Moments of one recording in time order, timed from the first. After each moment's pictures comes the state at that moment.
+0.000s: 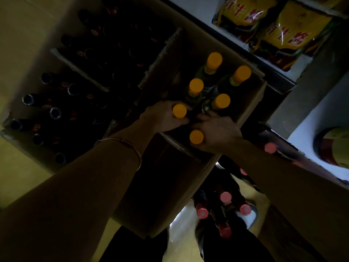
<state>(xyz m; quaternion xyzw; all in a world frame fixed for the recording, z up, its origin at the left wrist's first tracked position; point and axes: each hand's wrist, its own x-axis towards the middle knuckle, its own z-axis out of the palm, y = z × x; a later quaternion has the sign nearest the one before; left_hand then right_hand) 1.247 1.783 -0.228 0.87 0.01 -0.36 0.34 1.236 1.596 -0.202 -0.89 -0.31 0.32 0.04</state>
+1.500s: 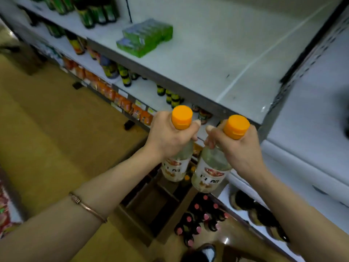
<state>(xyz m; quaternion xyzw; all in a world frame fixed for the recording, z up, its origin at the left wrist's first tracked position) 1.163 1.721 0.461 0.82 -0.07 0.13 0.56 1.163 1.555 0.464 -0.79 -0.11 -0.04 0.60</state>
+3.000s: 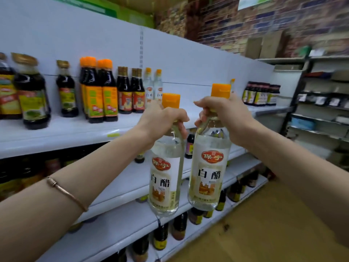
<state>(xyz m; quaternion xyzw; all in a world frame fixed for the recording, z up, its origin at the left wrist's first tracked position) 0.699 1.095 0.808 0.53 -0.56 -0.21 0.60 0.558 1.027 0.835 -0.73 0.23 -0.44 0.47</state>
